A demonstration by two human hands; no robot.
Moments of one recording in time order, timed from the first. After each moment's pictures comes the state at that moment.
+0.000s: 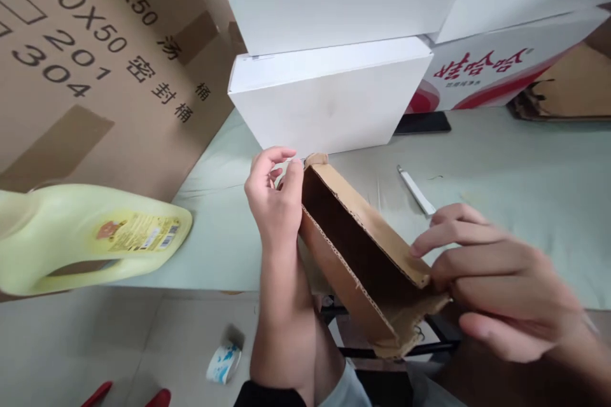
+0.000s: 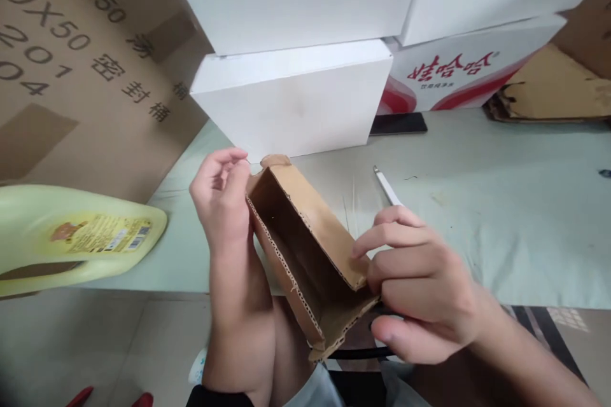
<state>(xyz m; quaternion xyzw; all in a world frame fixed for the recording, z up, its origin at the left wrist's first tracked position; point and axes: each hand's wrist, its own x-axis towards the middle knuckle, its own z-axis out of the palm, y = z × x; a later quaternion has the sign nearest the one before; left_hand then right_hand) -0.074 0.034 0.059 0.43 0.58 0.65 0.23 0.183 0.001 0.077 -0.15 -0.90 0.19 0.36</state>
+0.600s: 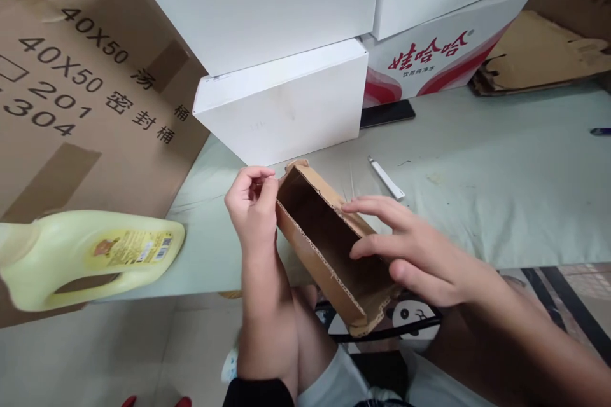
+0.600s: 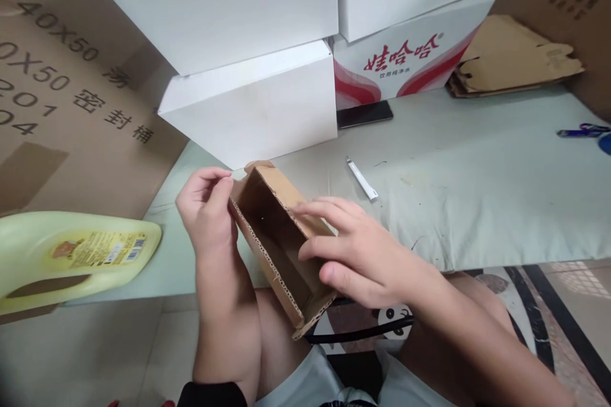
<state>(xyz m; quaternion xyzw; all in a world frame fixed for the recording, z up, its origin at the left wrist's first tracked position) -0.054 0.030 0.051 0.48 0.58 0.63 0.19 0.203 -0.011 0.056 -0.24 -0.86 0.30 0.32</state>
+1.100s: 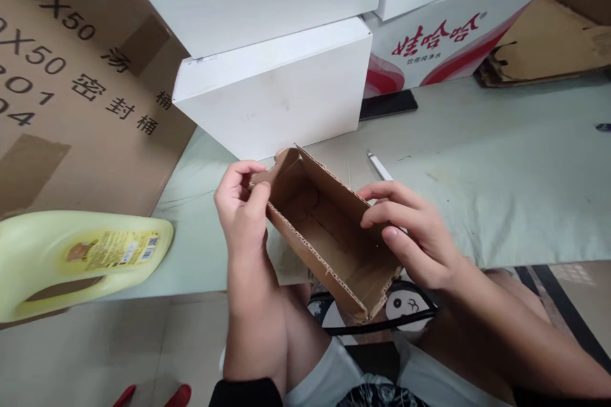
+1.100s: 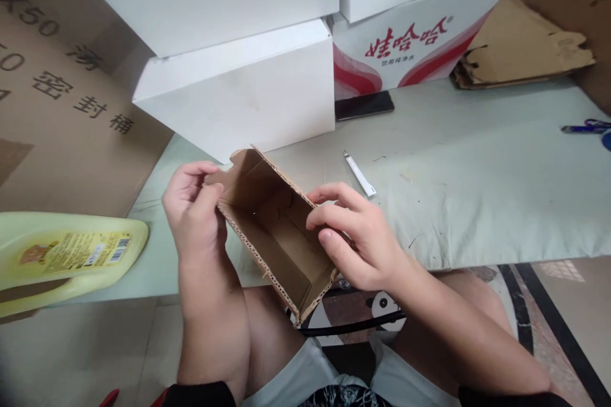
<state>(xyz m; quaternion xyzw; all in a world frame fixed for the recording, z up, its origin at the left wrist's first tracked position) -0.062 0.034 0.046 0.49 0.56 0.63 0.23 0.190 -0.004 0.042 -0.33 -0.78 0.29 0.44</state>
